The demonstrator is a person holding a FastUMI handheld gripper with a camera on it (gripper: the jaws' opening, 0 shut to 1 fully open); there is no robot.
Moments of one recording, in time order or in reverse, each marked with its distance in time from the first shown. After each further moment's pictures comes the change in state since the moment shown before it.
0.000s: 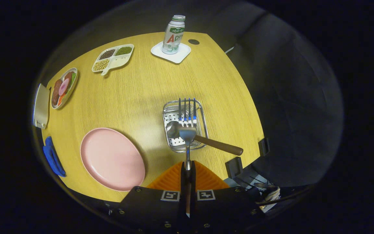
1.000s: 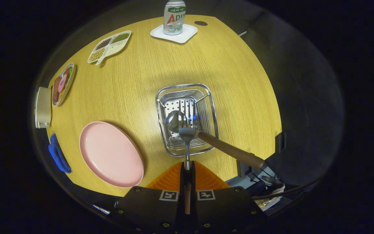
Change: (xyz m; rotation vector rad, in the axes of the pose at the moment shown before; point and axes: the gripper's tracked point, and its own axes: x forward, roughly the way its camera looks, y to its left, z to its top) arm 0.034 0.005 -0.007 -0.011 0.164 0.123
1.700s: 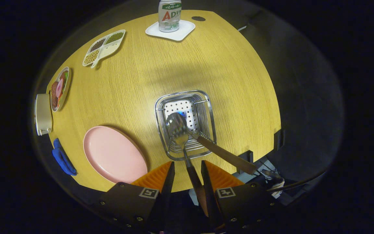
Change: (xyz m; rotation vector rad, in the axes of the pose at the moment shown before) arm -0.014 0.004 0.011 0.037 0.071 0.008
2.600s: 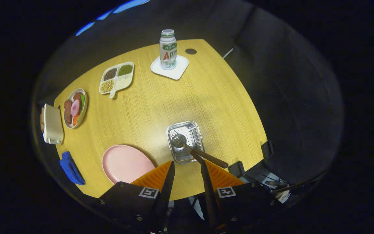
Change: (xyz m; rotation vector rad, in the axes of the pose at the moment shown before) arm -0.094 0.003 0.024 0.052 -0.354 0.007
